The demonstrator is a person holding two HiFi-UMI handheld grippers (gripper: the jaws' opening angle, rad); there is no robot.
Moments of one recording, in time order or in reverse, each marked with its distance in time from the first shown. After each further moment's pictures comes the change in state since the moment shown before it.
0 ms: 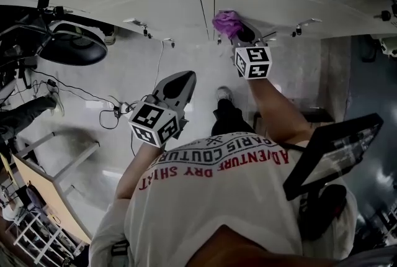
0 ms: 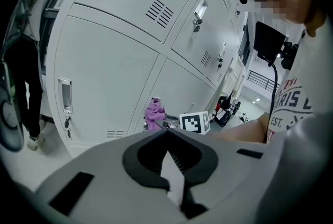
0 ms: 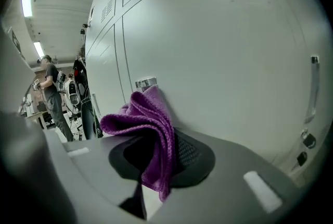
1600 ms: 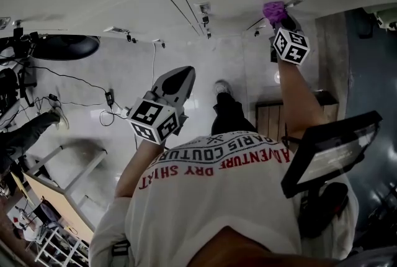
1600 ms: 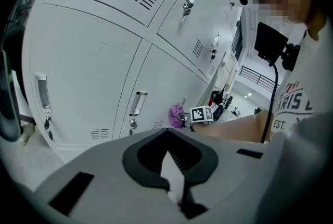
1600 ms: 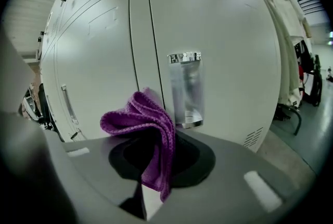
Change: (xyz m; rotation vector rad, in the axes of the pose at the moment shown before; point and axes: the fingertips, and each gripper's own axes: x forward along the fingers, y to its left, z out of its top) left arm 0.037 -0.031 -0.010 0.043 0.055 -0.080; right arm -0.101 -0.209 -0.020 0.110 0.019 -0.386
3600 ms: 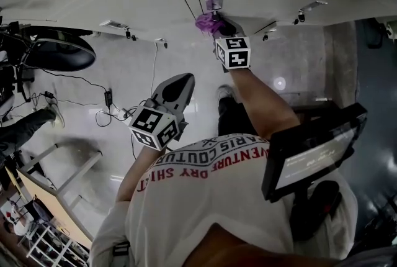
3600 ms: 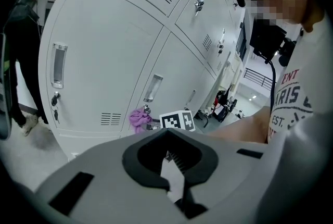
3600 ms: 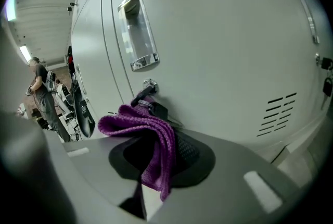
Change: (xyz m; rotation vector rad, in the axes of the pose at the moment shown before) left arm 0.007 0.047 -0.060 -0.024 -0.039 0.040; right arm 0.074 0.234 -0.110 -0.032 0.102 0.331
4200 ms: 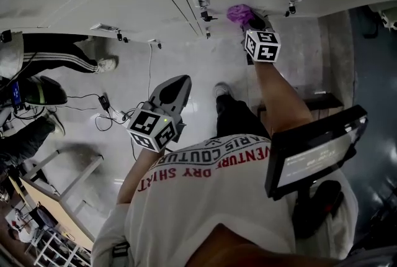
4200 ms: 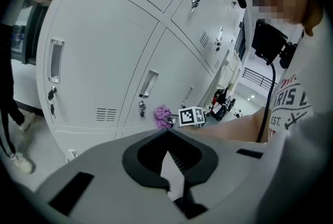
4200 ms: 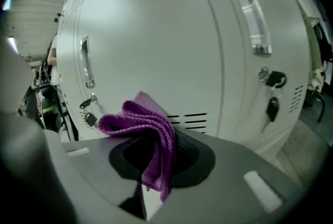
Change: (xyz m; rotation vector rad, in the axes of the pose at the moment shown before) left arm 0.003 -0.013 -0.013 -0.003 0.017 -0.015; right arm -0.062 -0.124 0.008 0.010 -0.044 -0.166
